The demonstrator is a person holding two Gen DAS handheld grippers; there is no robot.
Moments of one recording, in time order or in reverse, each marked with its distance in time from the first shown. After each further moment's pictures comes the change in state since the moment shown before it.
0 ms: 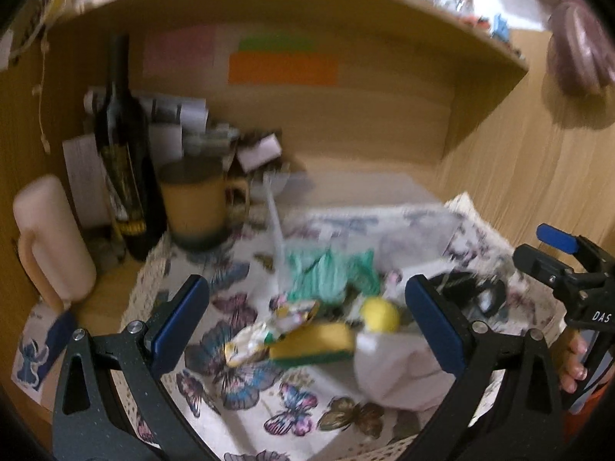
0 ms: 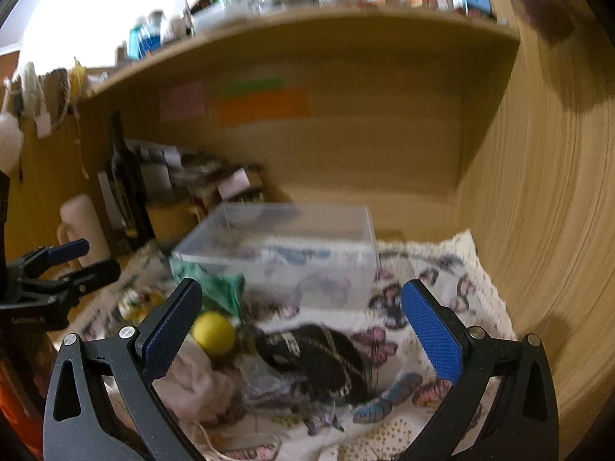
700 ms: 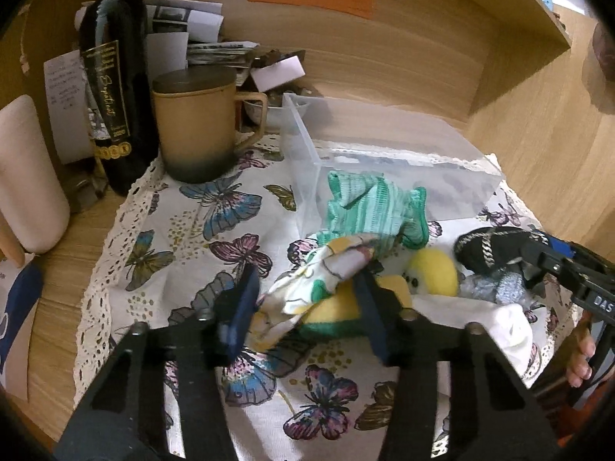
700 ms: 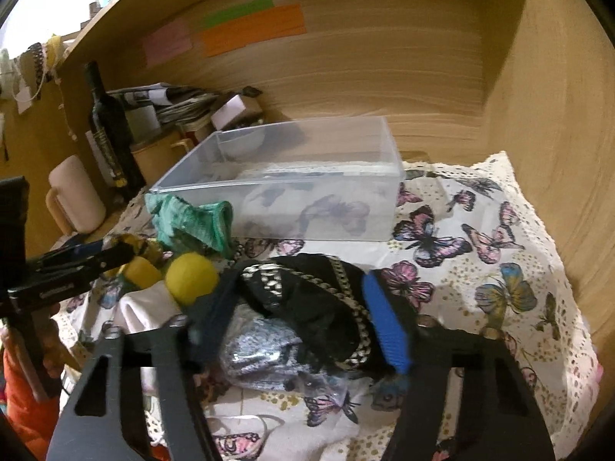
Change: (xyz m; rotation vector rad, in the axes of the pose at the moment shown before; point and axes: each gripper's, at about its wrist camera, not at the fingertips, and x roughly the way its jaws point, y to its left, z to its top) left arm 0.058 0.028 -0.029 -0.070 0.184 -0.024; right arm 0.055 -0.016 -0.028 0.056 0.202 0.105
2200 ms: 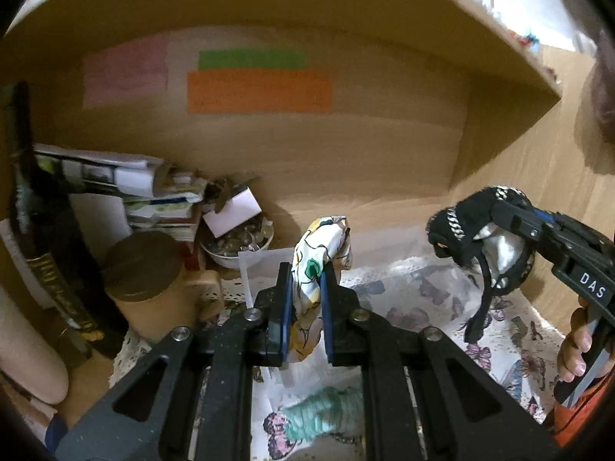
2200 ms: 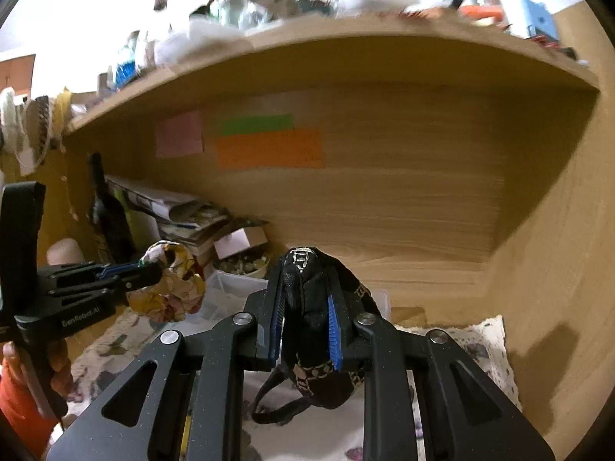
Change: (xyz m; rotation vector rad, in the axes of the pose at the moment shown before) left arm 0.012 -0.032 0.127 0.115 -0.193 -0.047; right arm -0.003 0.017 0.118 -0.133 -0.288 -0.039
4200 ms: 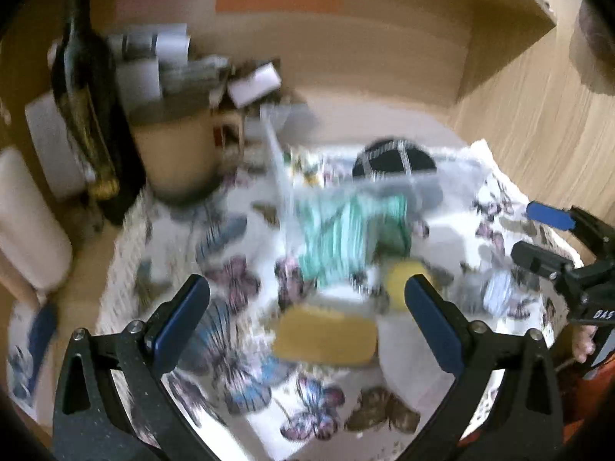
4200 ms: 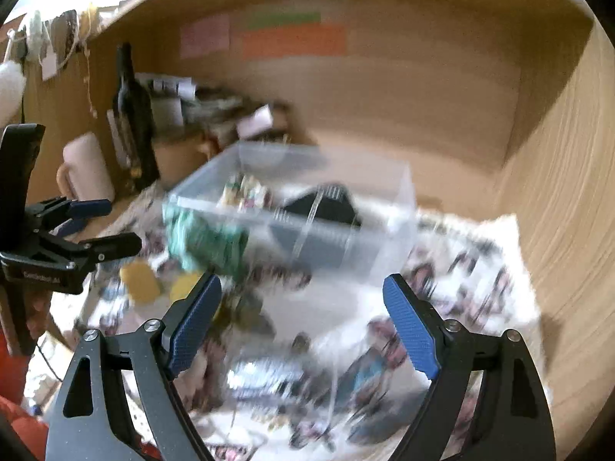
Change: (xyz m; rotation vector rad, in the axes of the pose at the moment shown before) left arm -0.042 0.001 -0.110 -0.031 0.235 0.041; right arm -0.022 0.009 -0.094 -0.043 0.287 0.066
